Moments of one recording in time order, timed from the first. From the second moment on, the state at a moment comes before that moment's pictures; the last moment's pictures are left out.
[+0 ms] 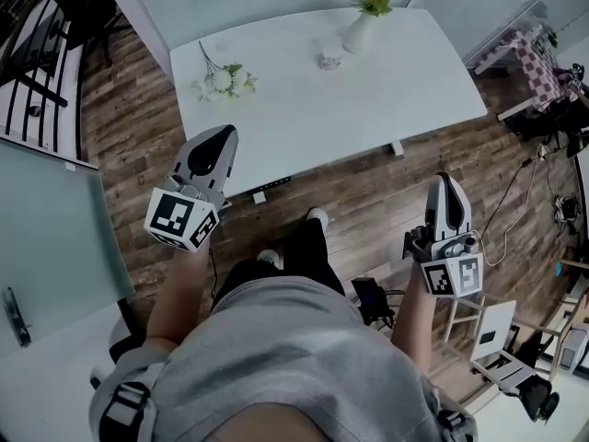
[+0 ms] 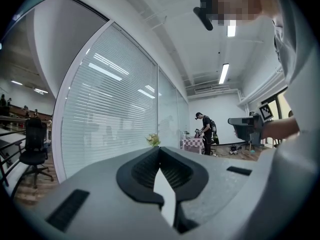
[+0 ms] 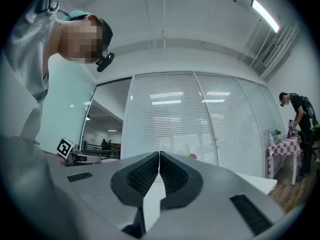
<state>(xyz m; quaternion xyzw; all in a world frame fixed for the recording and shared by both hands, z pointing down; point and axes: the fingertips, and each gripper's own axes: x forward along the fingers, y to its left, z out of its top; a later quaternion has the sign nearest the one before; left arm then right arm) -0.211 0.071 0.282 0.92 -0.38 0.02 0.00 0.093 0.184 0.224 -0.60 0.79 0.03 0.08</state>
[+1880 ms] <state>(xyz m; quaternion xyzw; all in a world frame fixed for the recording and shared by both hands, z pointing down) -0.086 -0.076 0.295 0.89 -0.45 0.02 0.02 0.222 -0.015 0.253 -0.53 0.84 -0.02 0.09</state>
